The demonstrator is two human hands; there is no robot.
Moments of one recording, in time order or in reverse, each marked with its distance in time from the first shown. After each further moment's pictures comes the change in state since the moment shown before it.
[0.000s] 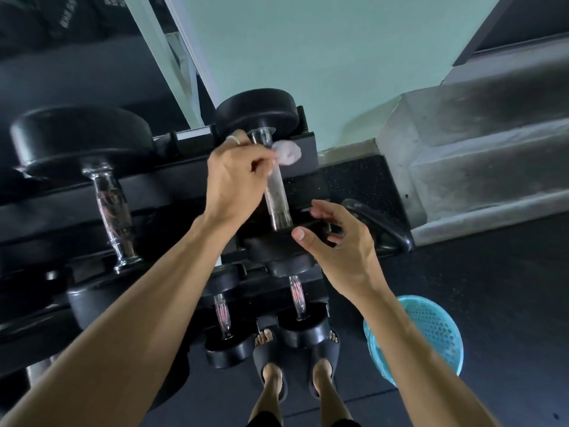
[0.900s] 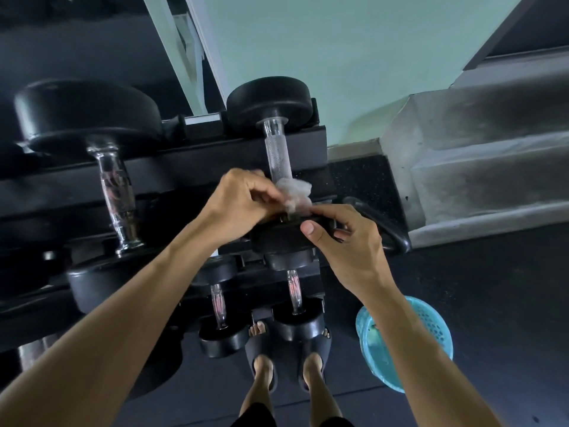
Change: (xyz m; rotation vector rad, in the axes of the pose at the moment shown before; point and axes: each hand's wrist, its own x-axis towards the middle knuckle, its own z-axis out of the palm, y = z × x) left_hand -0.031 -0.006 -0.015 -0.346 -0.438 -0.320; right_hand 0.002 -0.003 -0.002 -0.006 -0.055 -0.038
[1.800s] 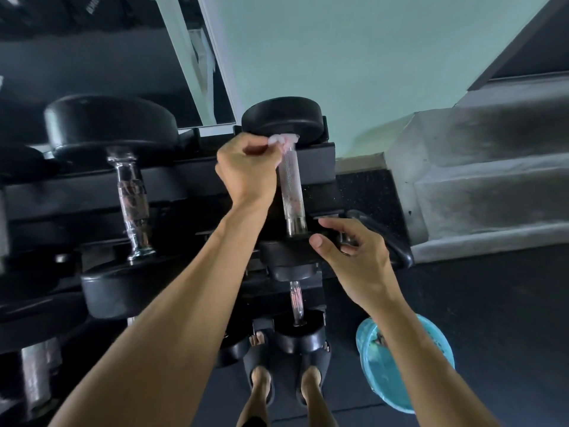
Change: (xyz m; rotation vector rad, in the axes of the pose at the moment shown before) left_hand 0.045 0.028 0.008 -0.382 0.730 -0.176; right_hand 0.001 -0.005 -0.002 -0.031 -0.008 0.038
